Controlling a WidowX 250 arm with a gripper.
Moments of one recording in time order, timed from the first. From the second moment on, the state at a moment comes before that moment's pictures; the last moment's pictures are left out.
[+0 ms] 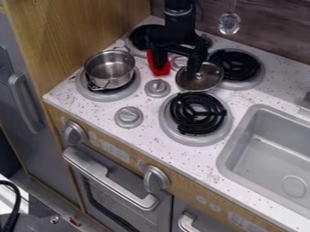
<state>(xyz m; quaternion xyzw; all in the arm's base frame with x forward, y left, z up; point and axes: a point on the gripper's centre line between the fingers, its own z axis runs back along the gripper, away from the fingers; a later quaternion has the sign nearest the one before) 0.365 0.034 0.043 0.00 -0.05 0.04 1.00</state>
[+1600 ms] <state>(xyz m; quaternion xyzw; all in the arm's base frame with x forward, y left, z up) 0.383 0.162 -0.015 0.02 -0.02 0.17 0.99</state>
